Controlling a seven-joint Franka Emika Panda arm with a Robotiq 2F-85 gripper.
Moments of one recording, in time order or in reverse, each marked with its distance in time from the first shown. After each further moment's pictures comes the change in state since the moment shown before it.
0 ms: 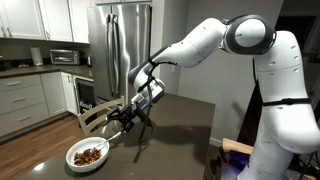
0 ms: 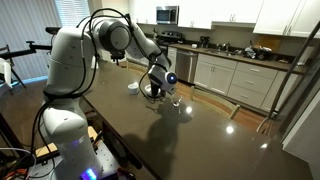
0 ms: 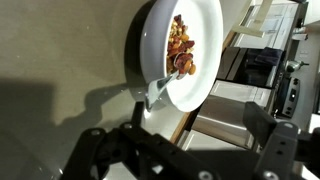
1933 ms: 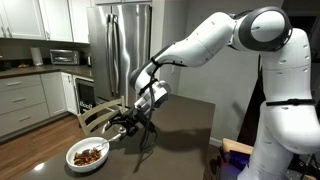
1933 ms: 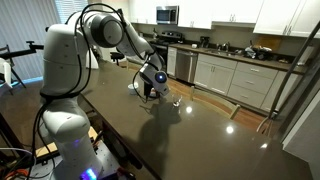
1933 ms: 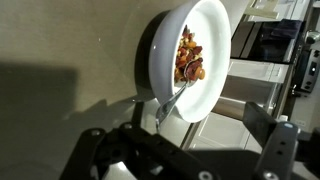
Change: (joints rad) arm 0.078 -0.079 0.009 -0.111 0.184 0.162 -0.021
